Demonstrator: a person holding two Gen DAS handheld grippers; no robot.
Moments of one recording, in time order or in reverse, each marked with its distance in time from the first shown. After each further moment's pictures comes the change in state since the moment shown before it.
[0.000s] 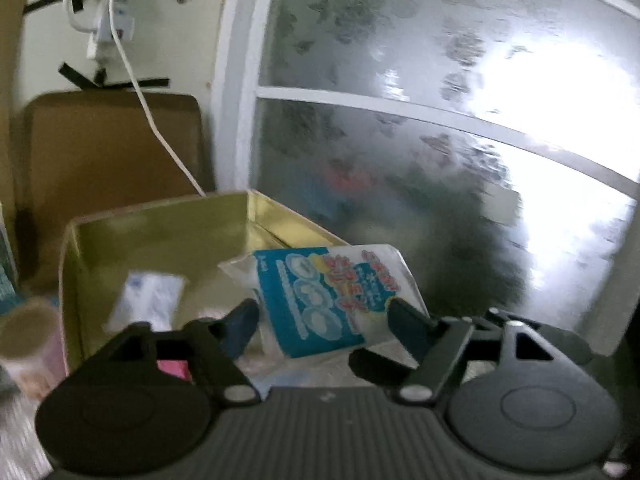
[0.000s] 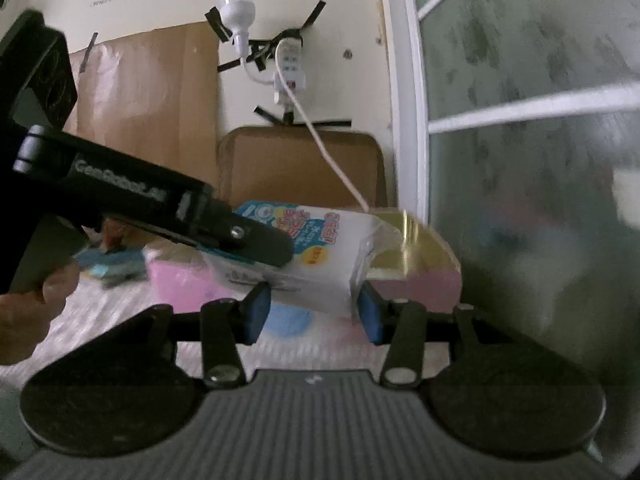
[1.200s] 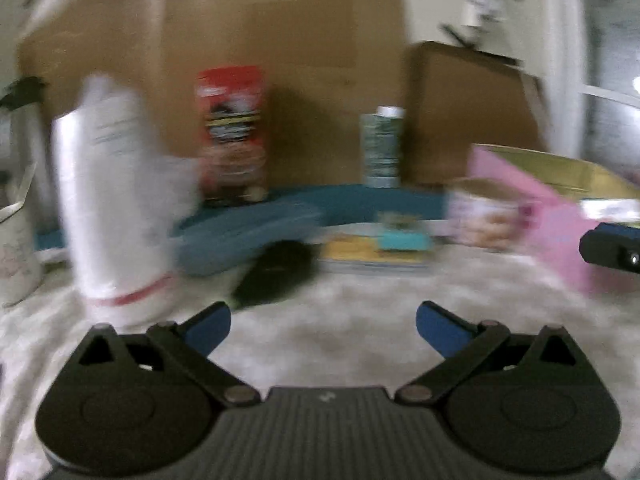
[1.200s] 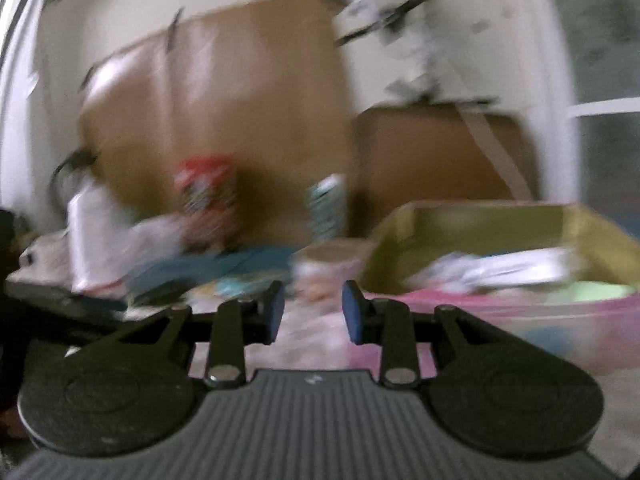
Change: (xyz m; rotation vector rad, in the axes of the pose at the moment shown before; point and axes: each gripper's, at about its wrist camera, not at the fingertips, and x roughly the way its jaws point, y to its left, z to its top) left arm -0.171 0.183 -0.147 -0.308 0.013 0.766; right arm 0.065 0.154 0.013 0.006 0.148 0.354
